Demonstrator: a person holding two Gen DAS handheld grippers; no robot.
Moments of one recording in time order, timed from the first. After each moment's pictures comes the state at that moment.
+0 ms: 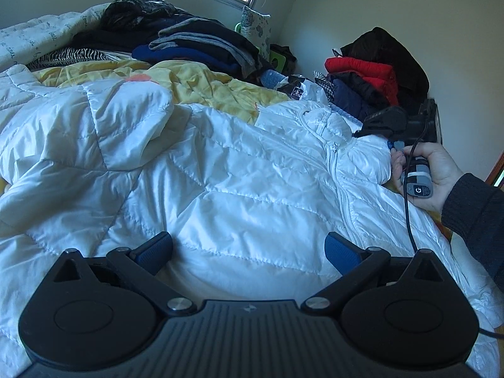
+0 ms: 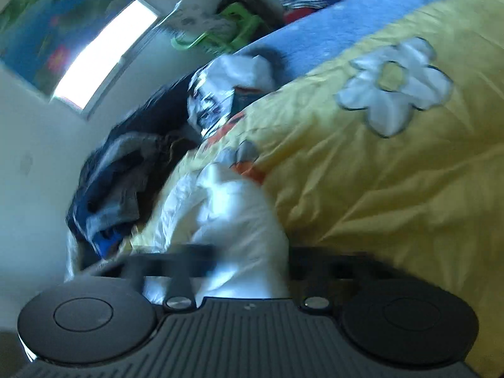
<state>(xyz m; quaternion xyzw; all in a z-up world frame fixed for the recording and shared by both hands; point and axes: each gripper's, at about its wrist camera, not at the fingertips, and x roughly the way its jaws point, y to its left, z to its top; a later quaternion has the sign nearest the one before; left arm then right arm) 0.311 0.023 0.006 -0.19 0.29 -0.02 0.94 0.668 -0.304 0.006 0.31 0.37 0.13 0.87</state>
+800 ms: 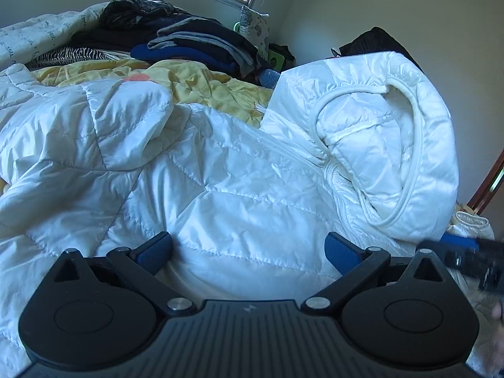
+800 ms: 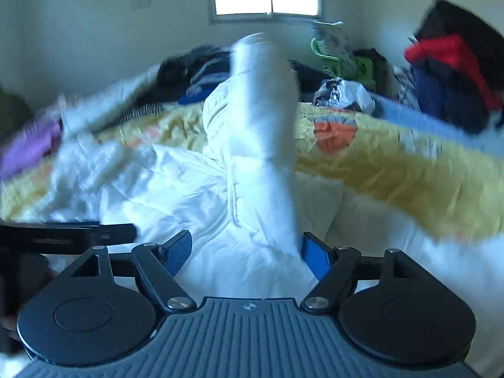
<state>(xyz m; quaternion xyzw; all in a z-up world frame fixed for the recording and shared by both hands) 0.311 0.024 0.007 -0.19 0.29 -0.03 0.94 0.338 -0.251 0.051 -0.02 0.29 0.26 0.92</state>
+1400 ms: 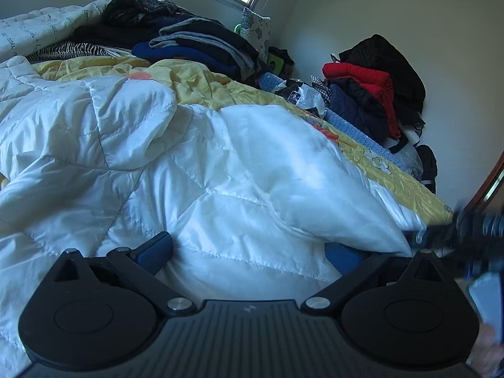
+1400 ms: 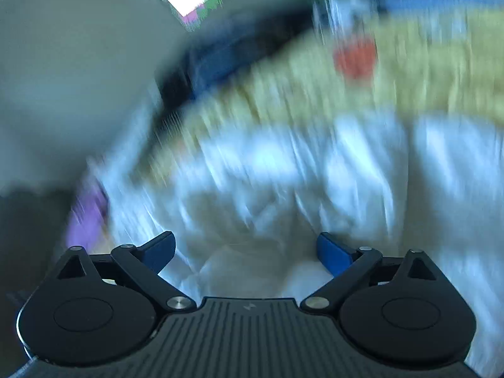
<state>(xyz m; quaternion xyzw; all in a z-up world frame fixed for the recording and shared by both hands) 0.309 0.030 0.006 -0.21 0.29 -0.03 0.94 0.408 -0.235 0.031 0.16 0.44 0.27 0.84</state>
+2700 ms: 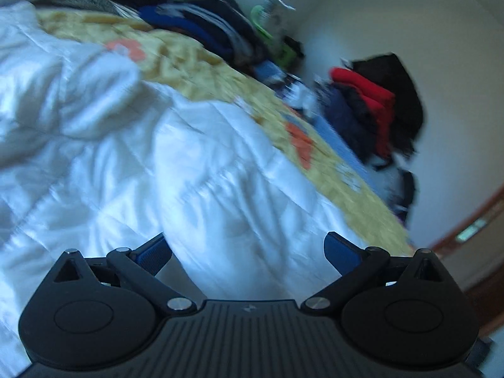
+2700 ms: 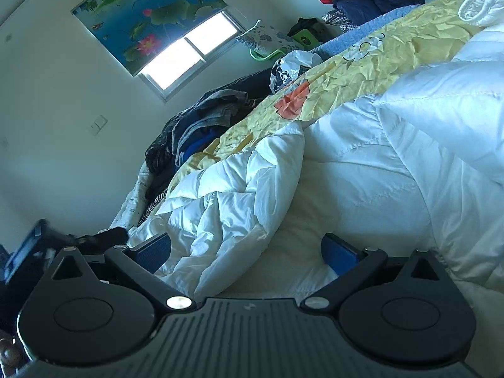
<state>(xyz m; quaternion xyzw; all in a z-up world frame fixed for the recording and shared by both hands) 0.320 0.005 0.039 -0.32 0.32 -0.02 0.89 0.342 -0.309 -0.012 0.30 0.28 0.23 0.88</state>
